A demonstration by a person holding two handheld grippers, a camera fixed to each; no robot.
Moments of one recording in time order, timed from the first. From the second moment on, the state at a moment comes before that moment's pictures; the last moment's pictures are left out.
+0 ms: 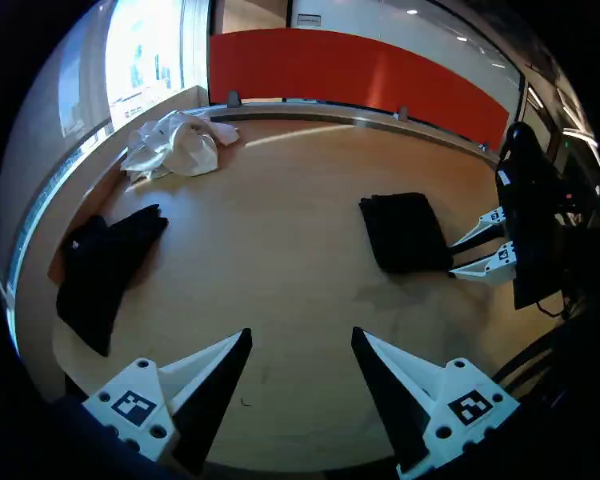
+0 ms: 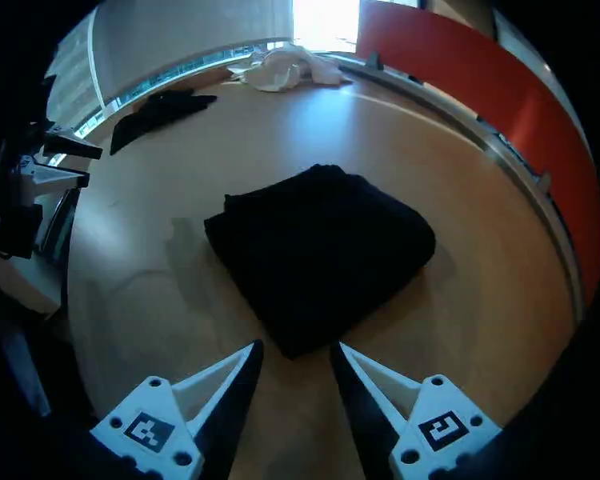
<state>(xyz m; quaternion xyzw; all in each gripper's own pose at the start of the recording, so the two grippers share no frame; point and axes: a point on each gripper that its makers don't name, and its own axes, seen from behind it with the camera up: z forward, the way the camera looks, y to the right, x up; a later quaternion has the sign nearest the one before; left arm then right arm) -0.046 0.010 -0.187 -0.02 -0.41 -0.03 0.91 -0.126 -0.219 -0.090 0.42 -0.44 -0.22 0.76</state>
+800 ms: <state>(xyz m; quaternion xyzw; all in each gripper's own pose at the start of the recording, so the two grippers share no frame) -0.045 0.013 -0.184 -0.03 -0.41 -0.02 0.91 -0.115 -0.222 -0.085 0.42 -0.42 -0.22 0.78</state>
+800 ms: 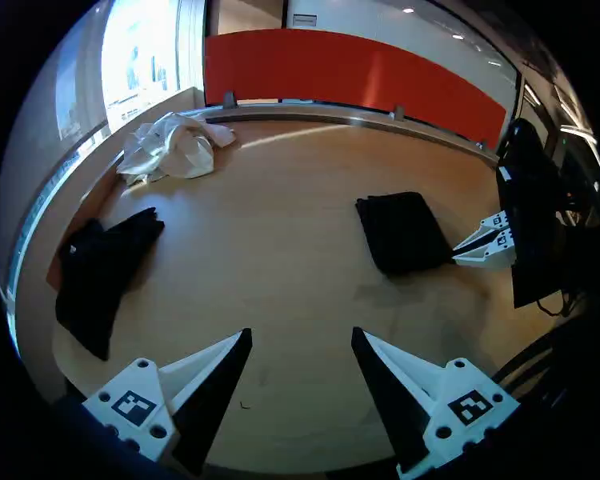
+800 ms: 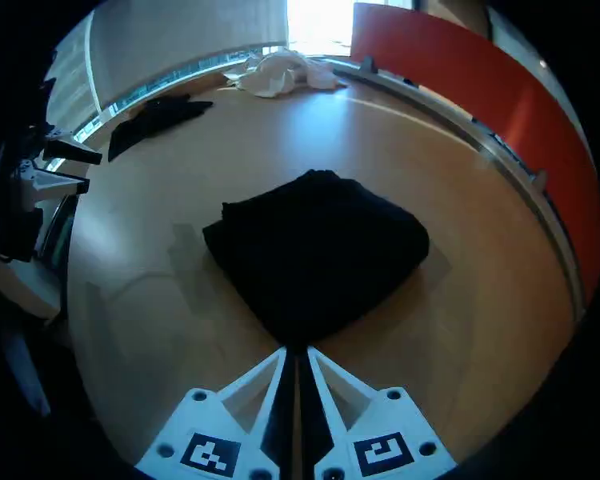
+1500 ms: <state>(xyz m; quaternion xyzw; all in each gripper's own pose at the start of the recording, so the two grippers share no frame) -0.011 0.028 -0.151 -0.06 -0.37 -0.01 0.93 0.036 -0.233 -0.014 0.41 -0.31 -0.27 0.82</state>
